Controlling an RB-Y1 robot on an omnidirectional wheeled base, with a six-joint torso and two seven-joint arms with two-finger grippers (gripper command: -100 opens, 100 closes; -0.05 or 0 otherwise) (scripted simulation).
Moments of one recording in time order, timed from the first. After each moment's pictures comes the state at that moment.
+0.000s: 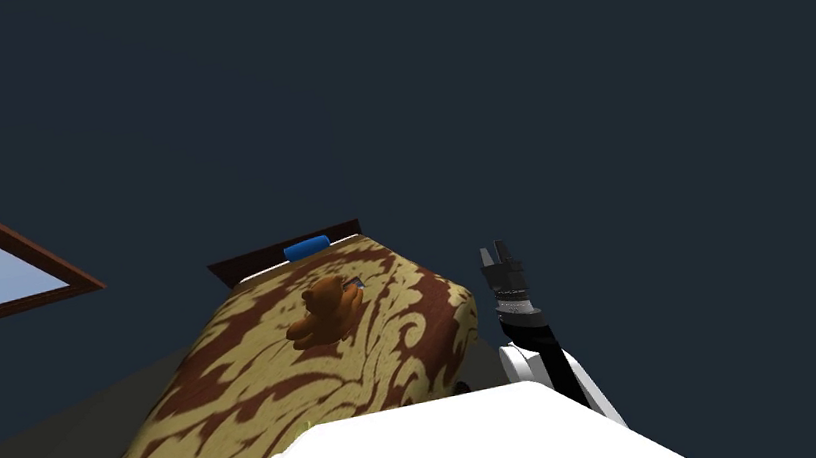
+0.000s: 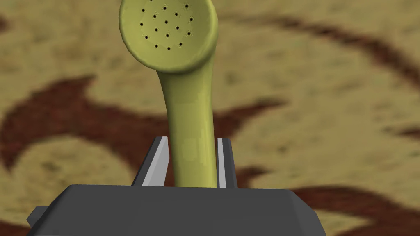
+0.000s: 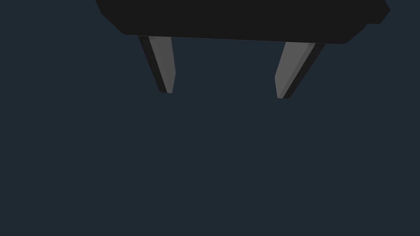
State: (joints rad) left arm -0.06 0.27 0.73 -0.29 0.65 0.24 0.71; right arm 0.51 0.01 0.03 -2.23 0.07 -0.50 -0.14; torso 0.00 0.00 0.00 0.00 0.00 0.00
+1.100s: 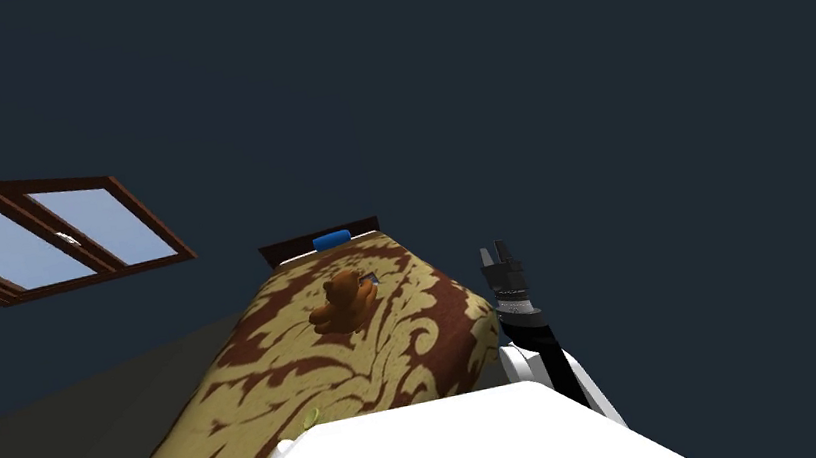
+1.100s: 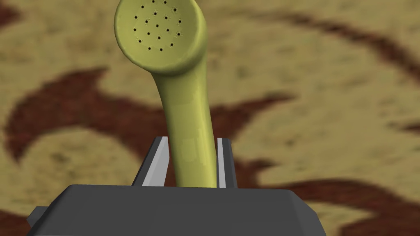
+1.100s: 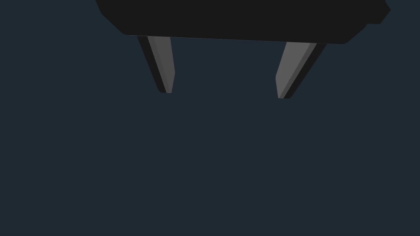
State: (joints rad) left arm -0.04 0.24 0.68 -0.41 0.60 0.33 0.68; right arm 0.51 0.01 0.03 -2.23 0.07 -0.50 -0.14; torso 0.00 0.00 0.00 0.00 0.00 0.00
